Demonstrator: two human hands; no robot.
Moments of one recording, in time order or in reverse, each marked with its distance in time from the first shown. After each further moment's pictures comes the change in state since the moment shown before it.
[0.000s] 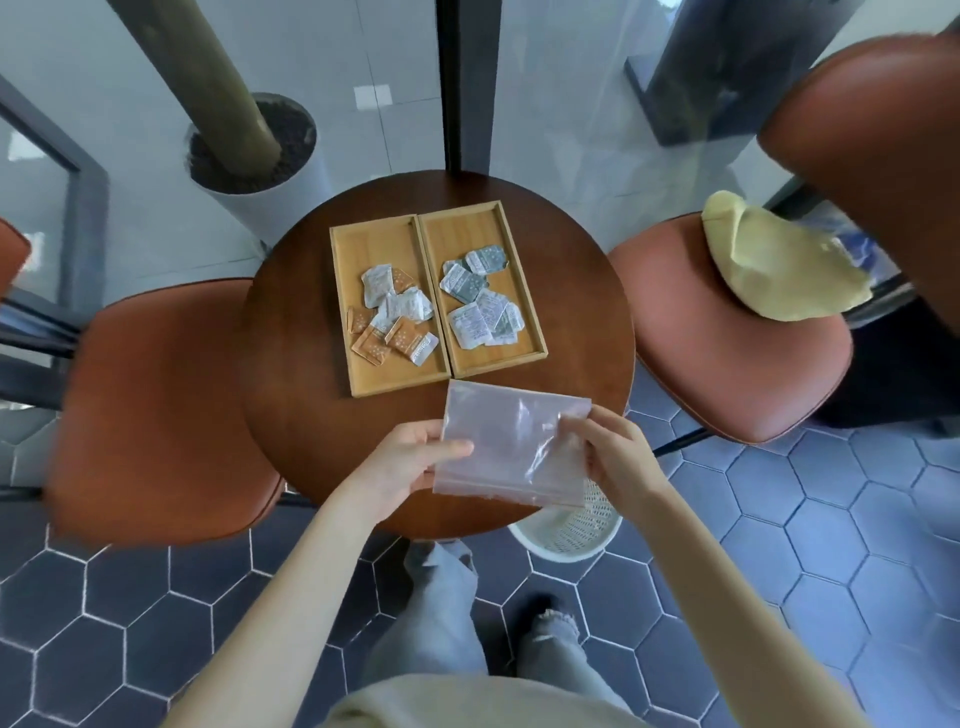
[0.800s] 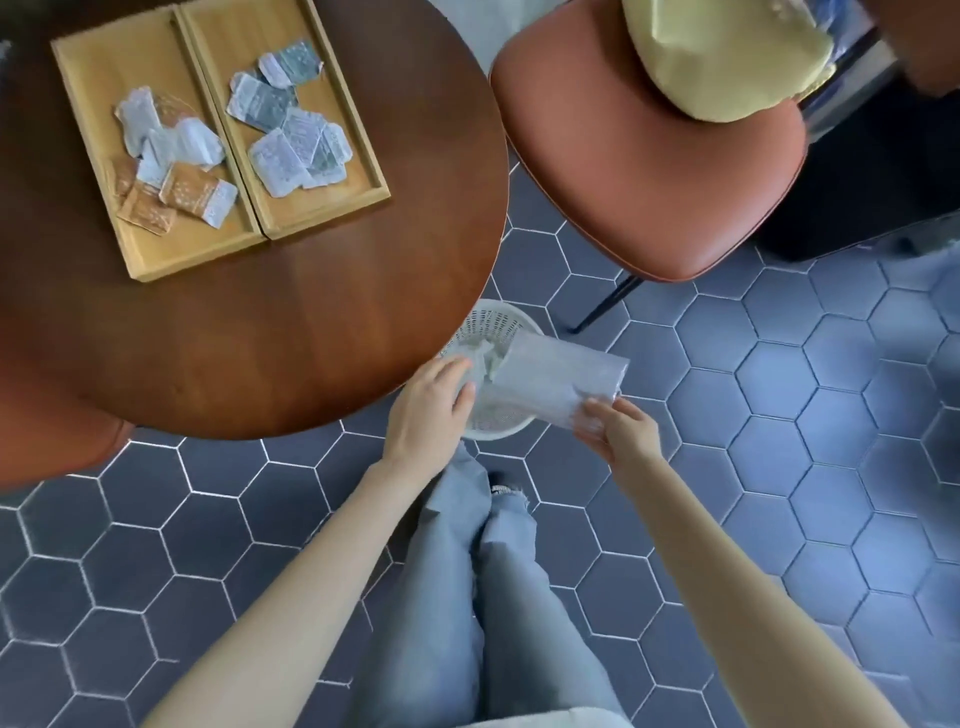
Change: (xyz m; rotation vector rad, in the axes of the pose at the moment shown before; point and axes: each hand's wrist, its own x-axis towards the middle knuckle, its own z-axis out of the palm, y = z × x) left_hand 0.085 -0.142 0.168 1.105 0.303 0.449; right_hand -0.003 0.173 -0.190 0.201 0.497 0.339
